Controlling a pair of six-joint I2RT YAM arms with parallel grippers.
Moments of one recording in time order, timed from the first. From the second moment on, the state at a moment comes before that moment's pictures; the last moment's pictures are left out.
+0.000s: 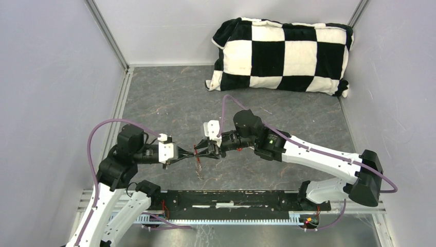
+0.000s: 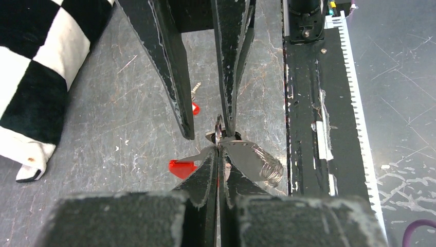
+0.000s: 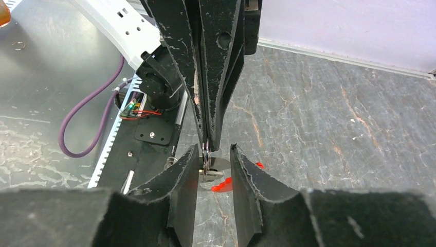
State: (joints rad) left arm -0.38 0.56 0.86 -0.78 0.98 0.66; right arm 1.10 1.30 1.09 0.00 -0.56 -0.27
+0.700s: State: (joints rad) left arm -0.38 0.63 0.87 -0.84 0.94 0.72; right arm 1.09 1.45 1.33 -0.30 -0.59 -0.31
